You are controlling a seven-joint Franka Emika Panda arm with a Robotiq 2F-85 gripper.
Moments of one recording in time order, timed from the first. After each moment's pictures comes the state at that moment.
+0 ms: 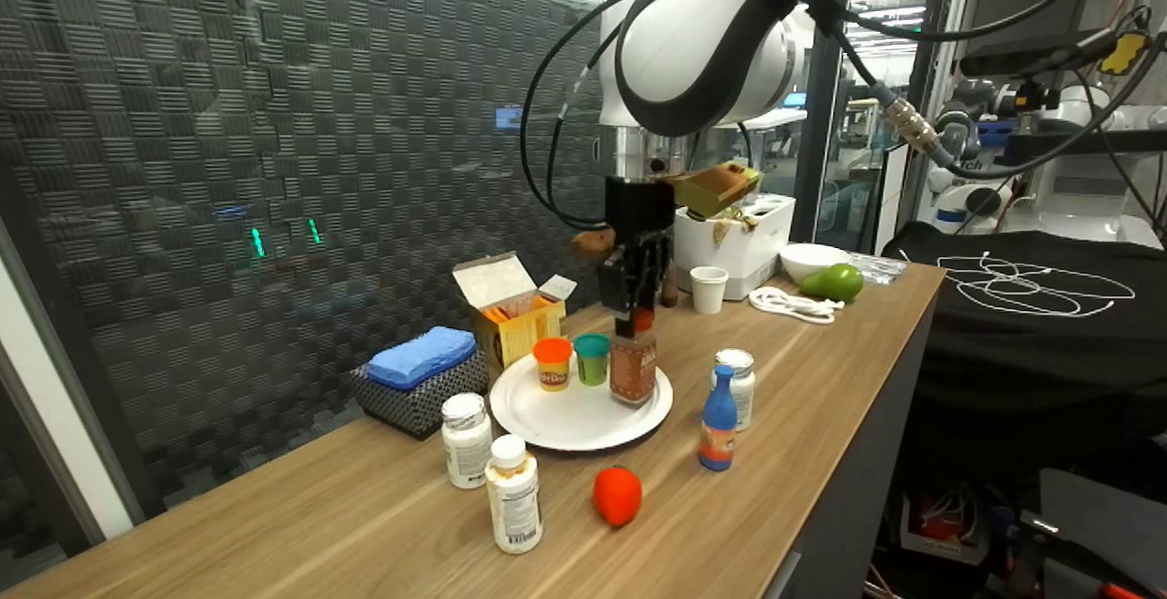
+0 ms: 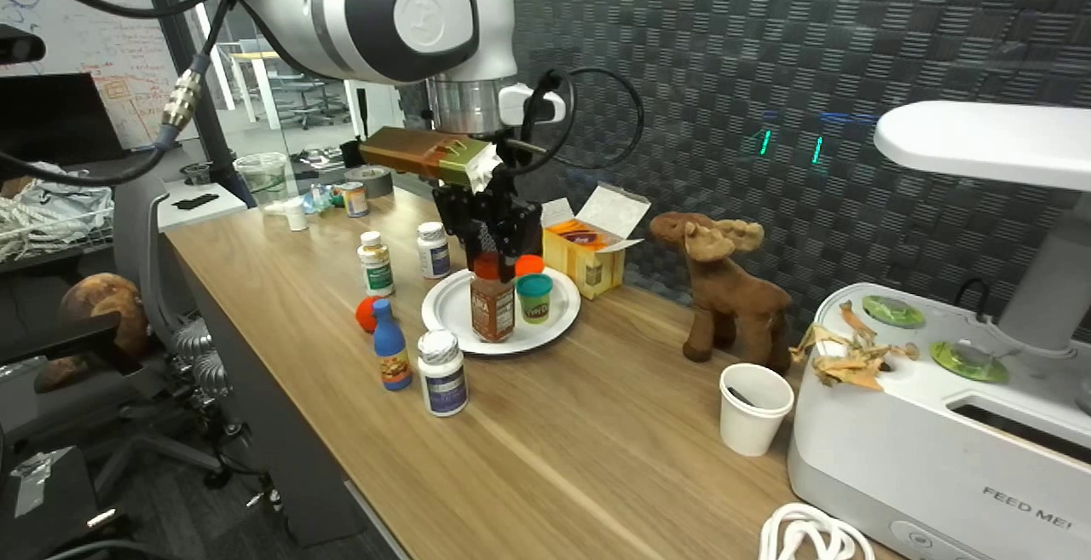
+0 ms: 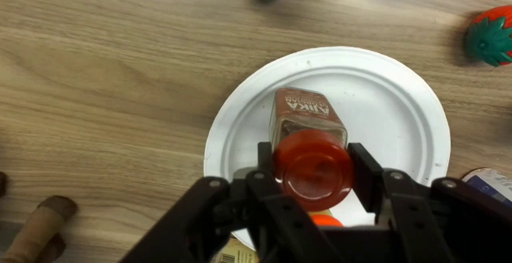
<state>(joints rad) 0.03 0.28 0.02 -2.04 -0.04 2.36 -0.12</state>
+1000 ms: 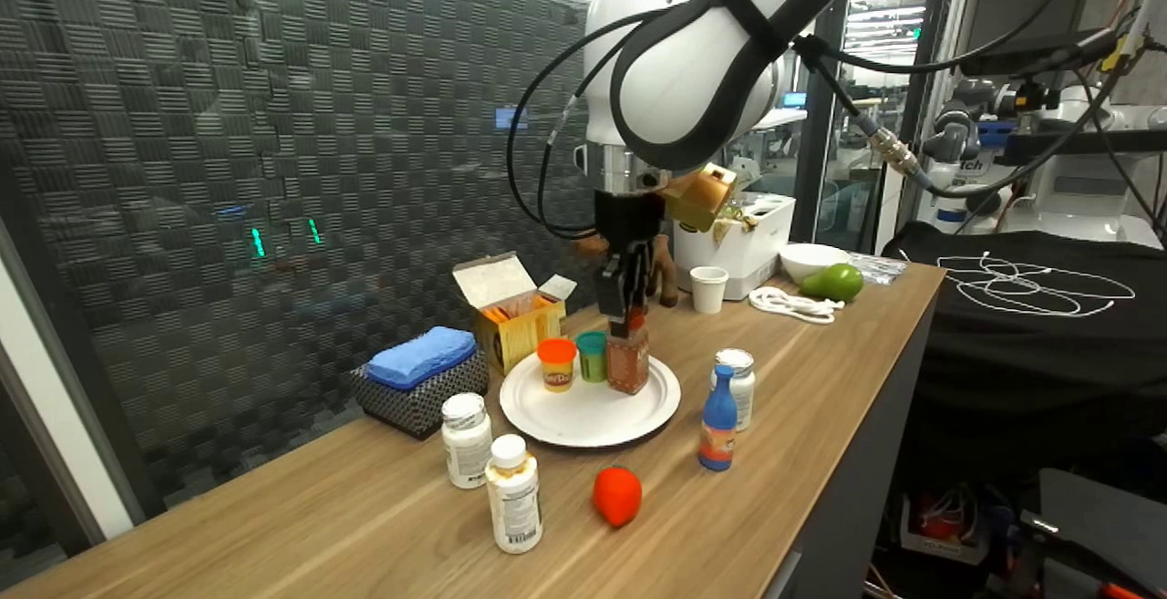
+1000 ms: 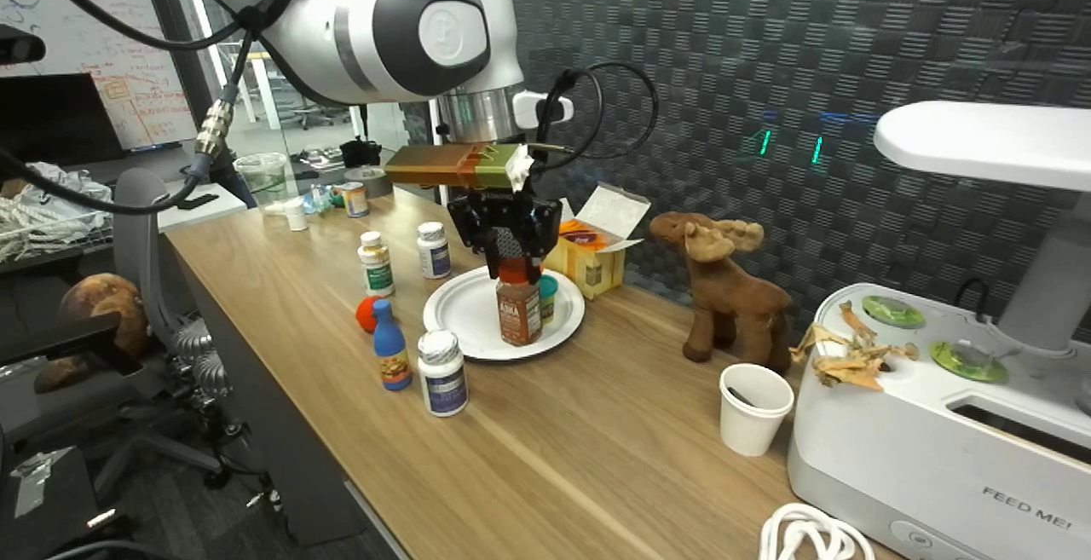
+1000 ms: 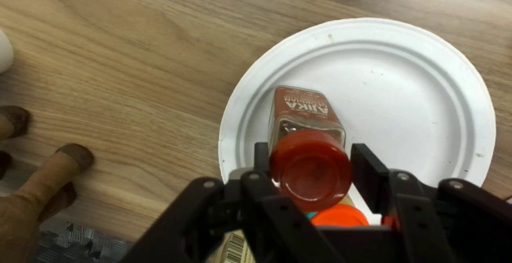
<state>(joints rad) 0.03 0.33 0.02 -2.00 -0.18 2.40 -0.16</state>
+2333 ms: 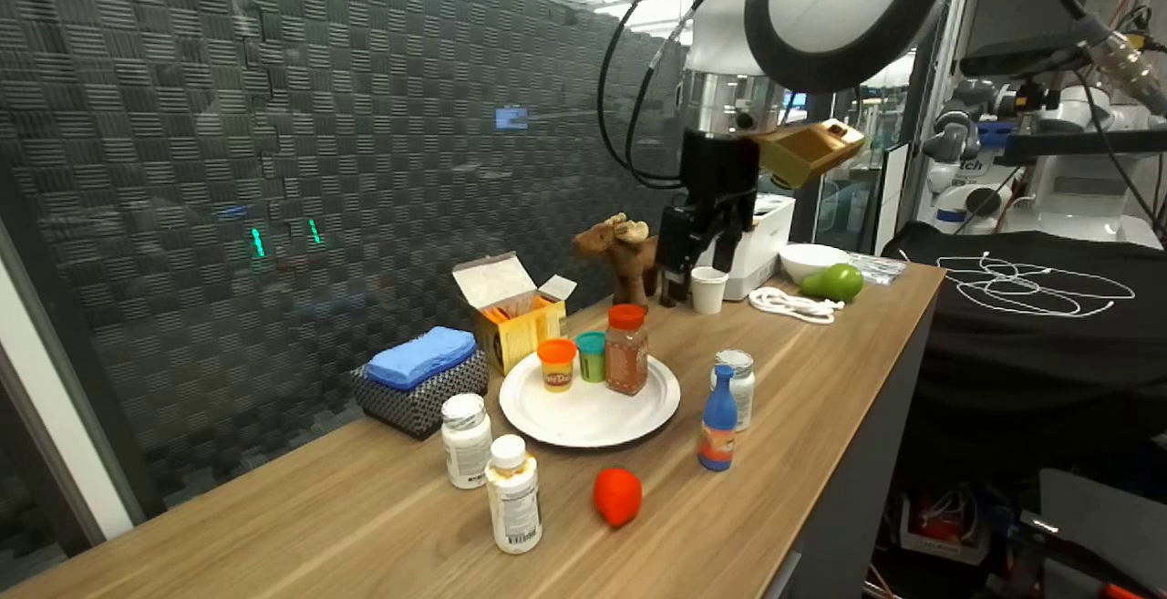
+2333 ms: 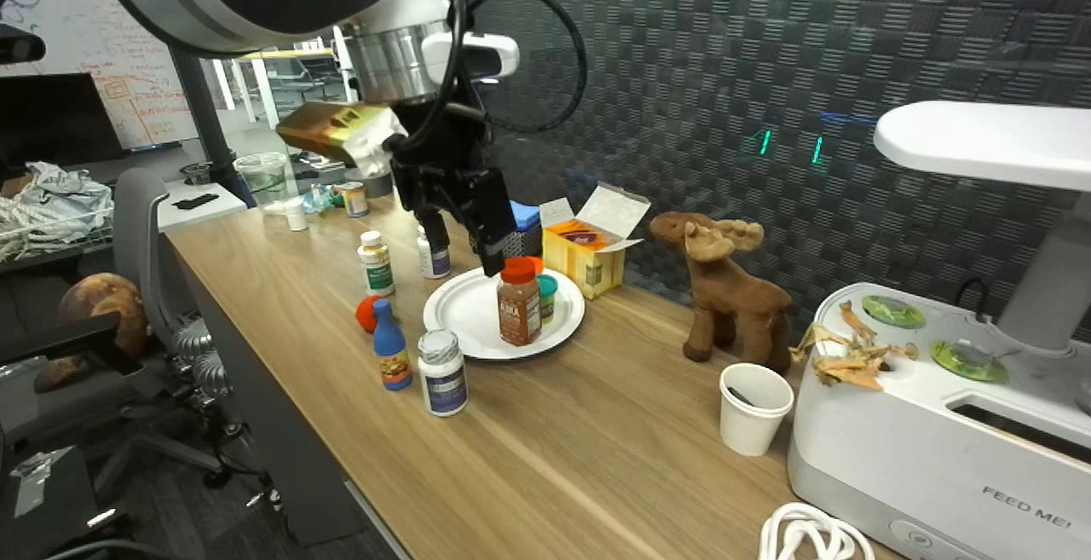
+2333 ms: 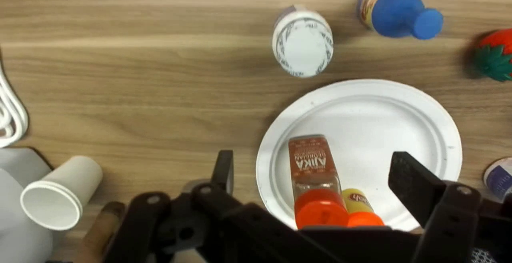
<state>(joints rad) 0.01 -0.02 0.00 -2.34 -0.15 2.46 0.11</state>
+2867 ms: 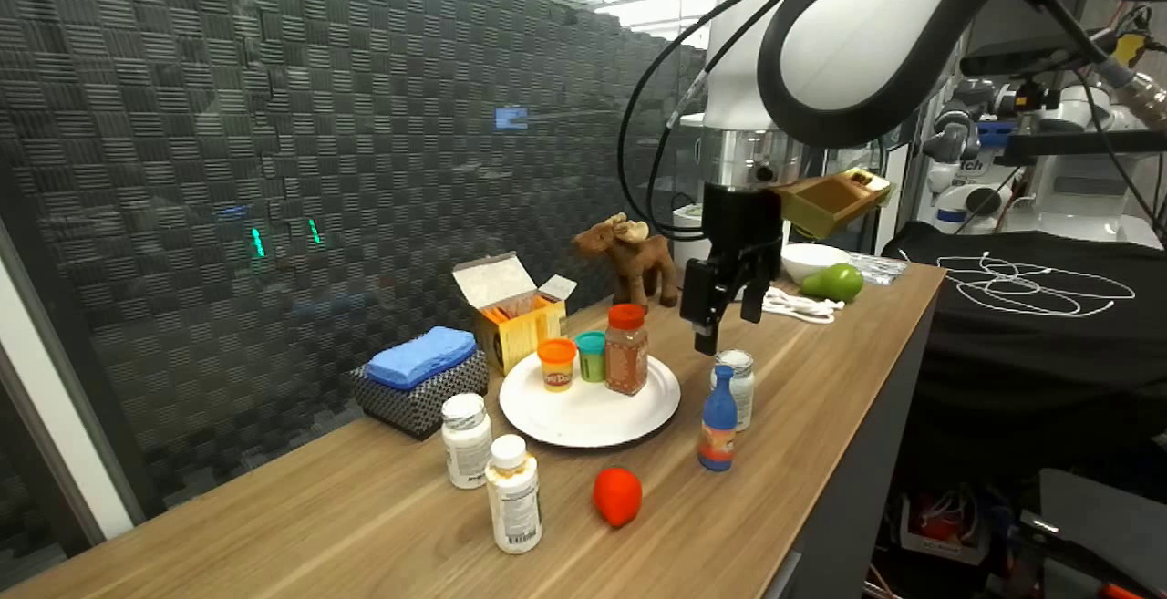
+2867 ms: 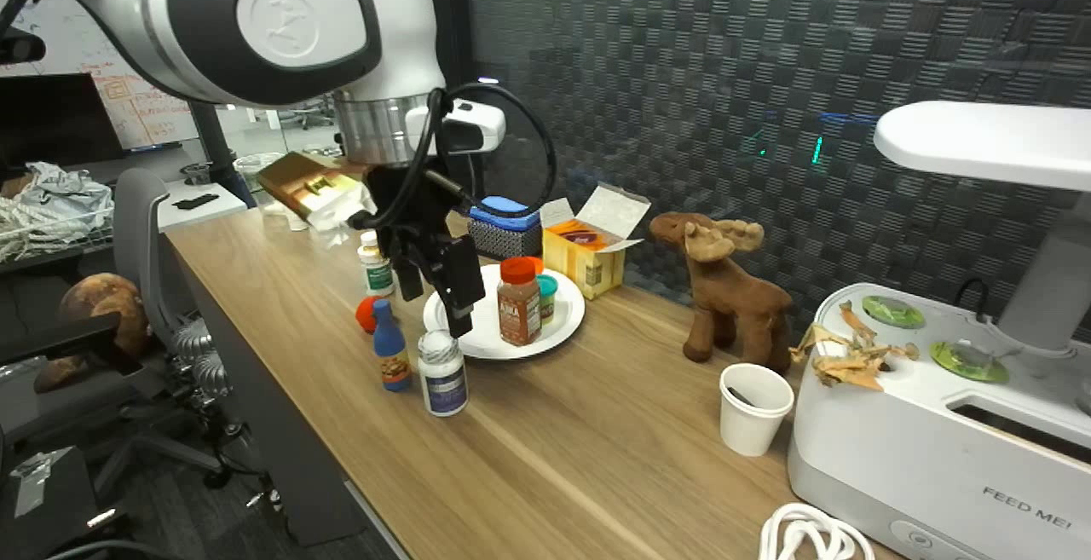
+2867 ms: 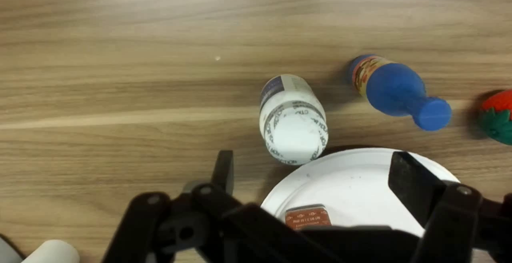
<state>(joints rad) 0.01 0.01 0.00 -2.41 -0.09 2.47 0.11</state>
